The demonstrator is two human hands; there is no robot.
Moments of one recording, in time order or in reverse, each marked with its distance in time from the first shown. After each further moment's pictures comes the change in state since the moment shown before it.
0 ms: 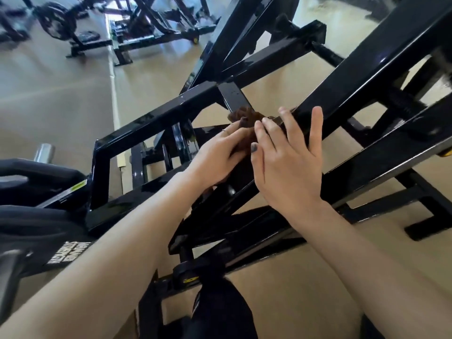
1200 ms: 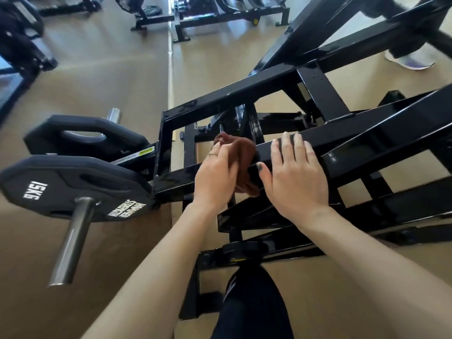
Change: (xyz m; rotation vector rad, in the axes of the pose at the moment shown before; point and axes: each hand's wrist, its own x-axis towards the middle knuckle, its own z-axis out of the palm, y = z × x) left_hand -0.137 -0.047 -0.022 0.105 0.315 -0.594; right_hand -0.019 -0.105 0.040 0.016 -0.424 -0.189
